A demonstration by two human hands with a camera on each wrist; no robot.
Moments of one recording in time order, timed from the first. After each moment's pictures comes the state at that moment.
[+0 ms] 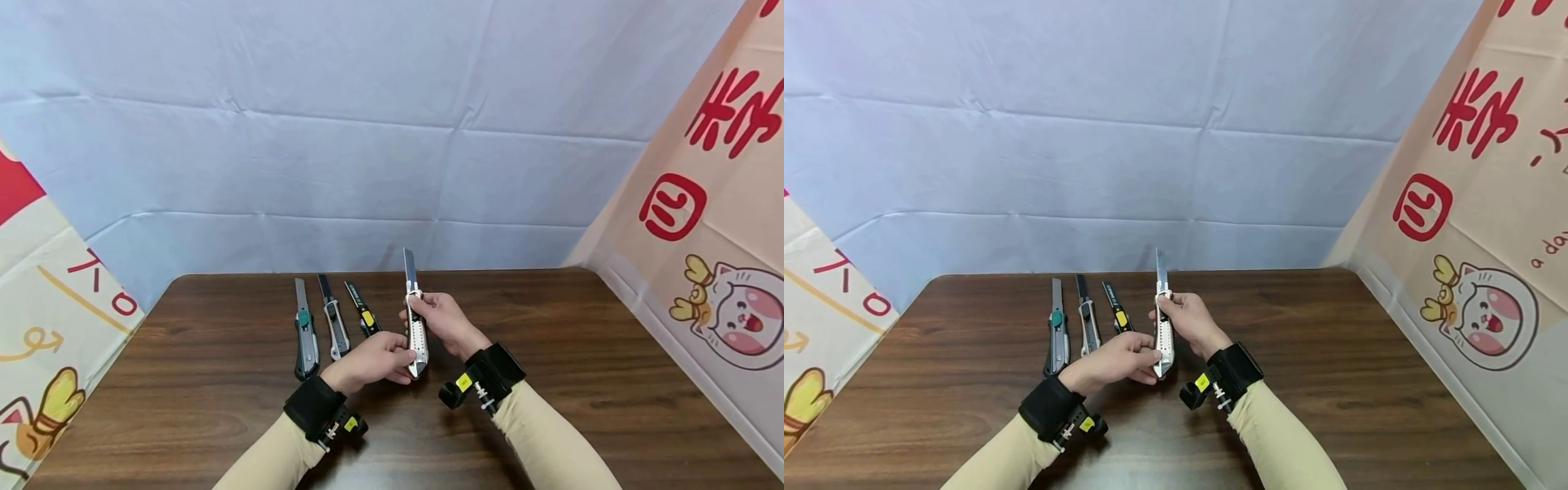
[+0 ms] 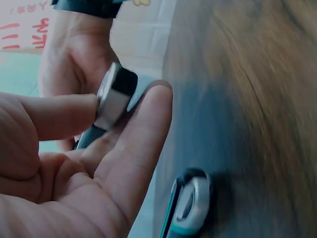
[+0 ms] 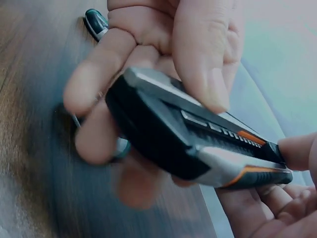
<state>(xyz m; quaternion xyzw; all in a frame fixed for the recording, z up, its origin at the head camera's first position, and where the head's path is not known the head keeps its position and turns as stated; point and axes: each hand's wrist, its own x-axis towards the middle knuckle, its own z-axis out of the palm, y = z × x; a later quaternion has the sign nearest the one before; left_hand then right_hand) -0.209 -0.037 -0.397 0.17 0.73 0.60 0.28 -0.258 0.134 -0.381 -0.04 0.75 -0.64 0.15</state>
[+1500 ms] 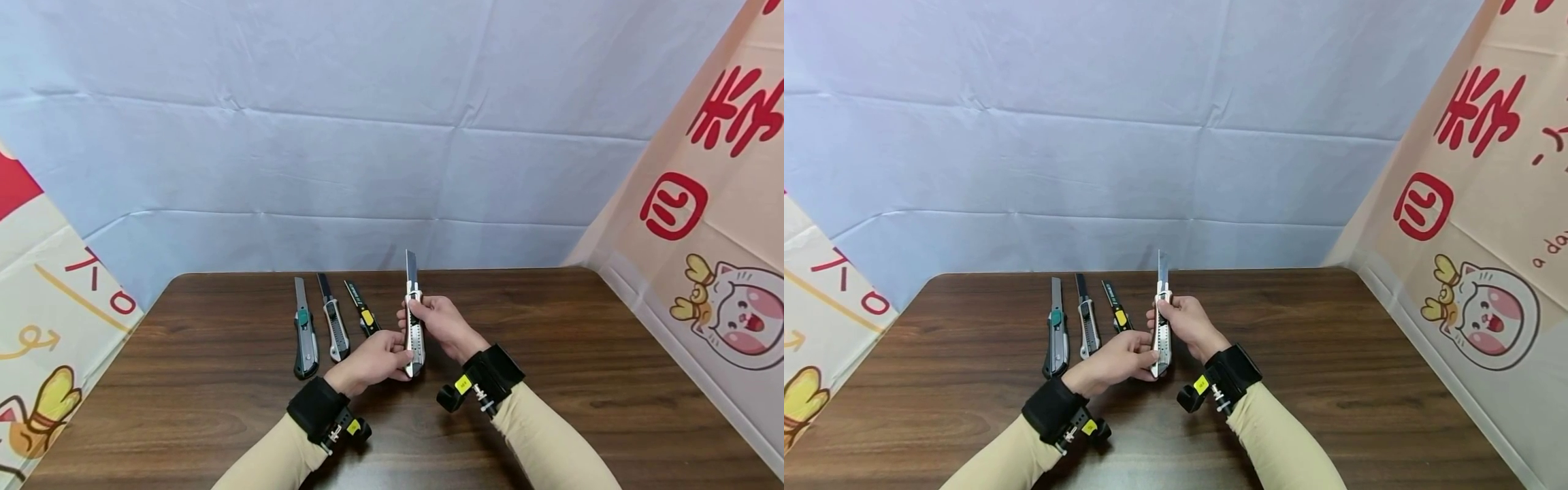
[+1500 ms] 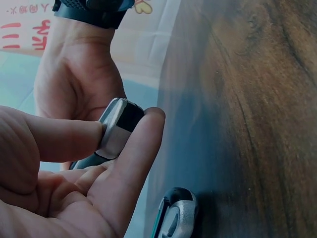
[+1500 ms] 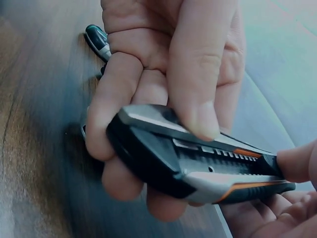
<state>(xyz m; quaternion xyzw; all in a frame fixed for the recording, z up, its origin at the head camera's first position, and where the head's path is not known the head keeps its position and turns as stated) -0.206 -0.033 -0.399 0.16 0.74 0.60 0.25 -0.255 0.131 -0.386 -0.04 0.72 -0.67 0.17</state>
